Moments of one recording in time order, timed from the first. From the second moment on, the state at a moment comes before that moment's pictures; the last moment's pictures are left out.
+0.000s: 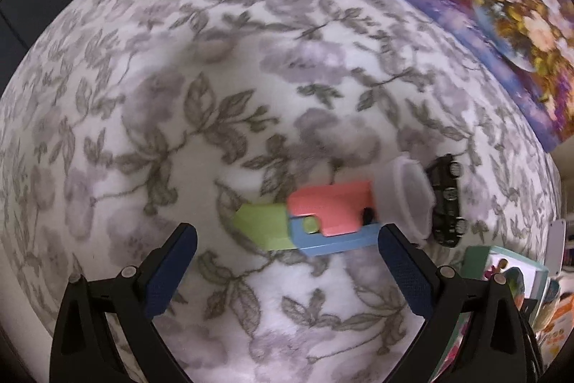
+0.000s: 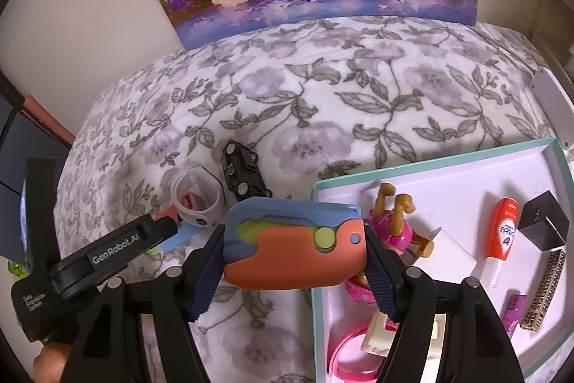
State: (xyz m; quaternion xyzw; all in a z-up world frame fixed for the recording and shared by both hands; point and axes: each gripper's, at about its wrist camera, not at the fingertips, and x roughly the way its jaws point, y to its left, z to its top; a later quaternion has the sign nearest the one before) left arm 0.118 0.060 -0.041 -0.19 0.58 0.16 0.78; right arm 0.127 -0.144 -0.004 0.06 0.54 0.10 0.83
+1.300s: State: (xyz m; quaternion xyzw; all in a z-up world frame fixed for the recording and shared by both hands) left arm 0.143 -0.018 -0.009 -0.03 0.51 0.09 0.85; right arm 0.127 -0.196 0.010 0.12 0.54 0.06 0.83
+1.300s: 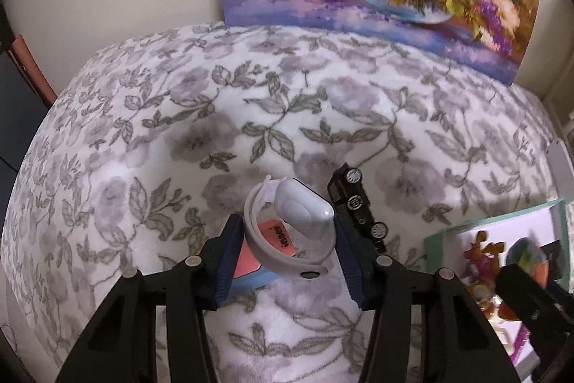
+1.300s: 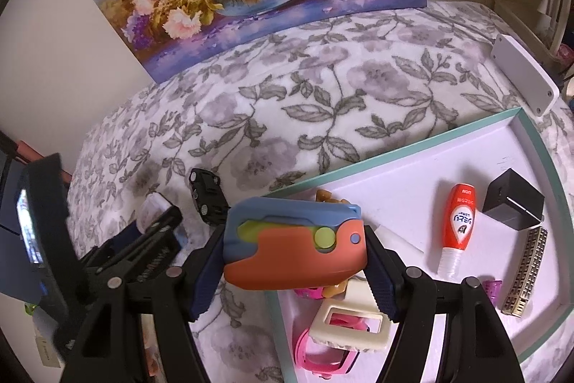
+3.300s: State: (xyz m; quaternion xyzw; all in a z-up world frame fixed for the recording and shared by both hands) left arm 0.072 -0.208 0.011 0.10 0.53 -0.09 0.84; right arm 0.086 -0.323 -0.007 0.13 0.57 -0.09 0.81
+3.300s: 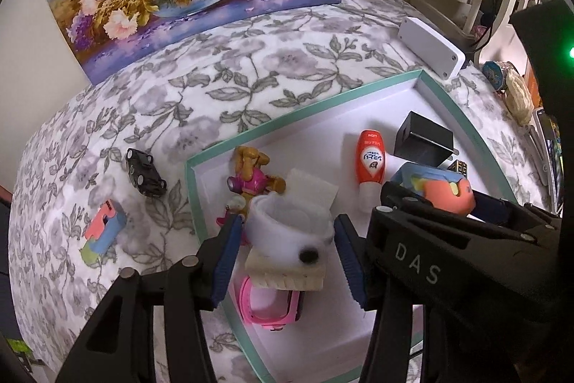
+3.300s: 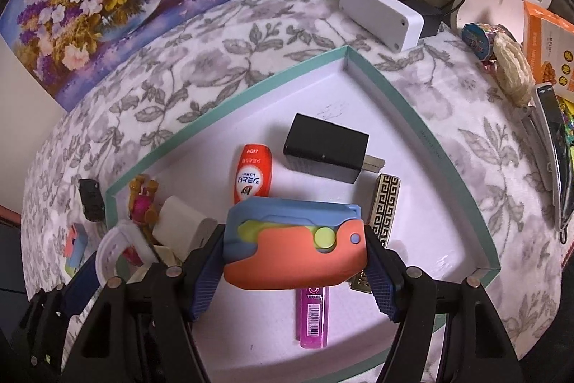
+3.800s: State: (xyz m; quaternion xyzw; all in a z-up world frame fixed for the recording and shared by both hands) left arm 0.073 -0.204 0.016 0.10 0.52 -0.09 0.84; right arm 0.084 -0.325 0.004 0.14 0.55 -0.09 0.82
